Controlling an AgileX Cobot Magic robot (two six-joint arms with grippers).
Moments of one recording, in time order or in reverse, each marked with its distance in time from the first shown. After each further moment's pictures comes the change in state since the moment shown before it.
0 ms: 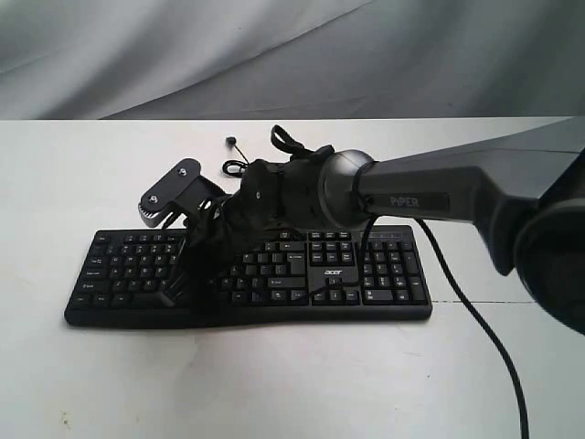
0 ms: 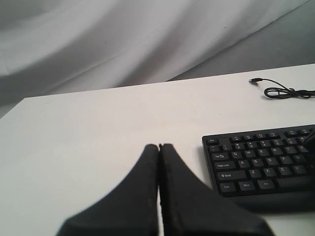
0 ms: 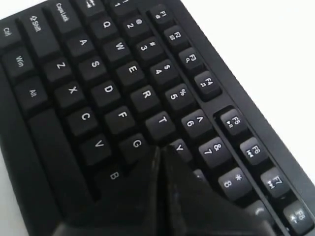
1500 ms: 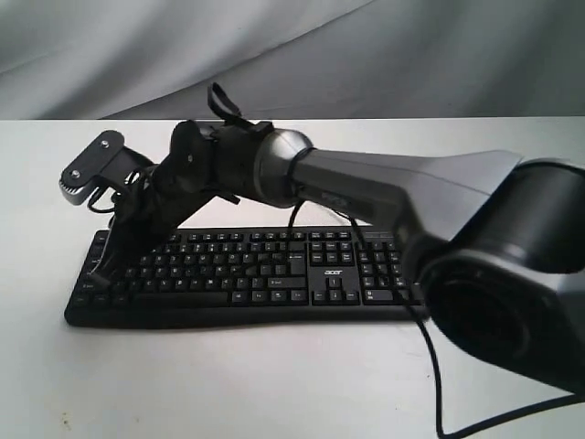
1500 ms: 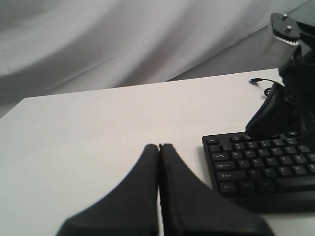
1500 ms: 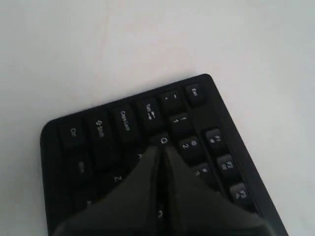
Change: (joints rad) left arm 0.000 0.000 0.000 0.000 0.000 0.000; right arm 0.057 0.182 -0.473 -0.077 0.274 0.017
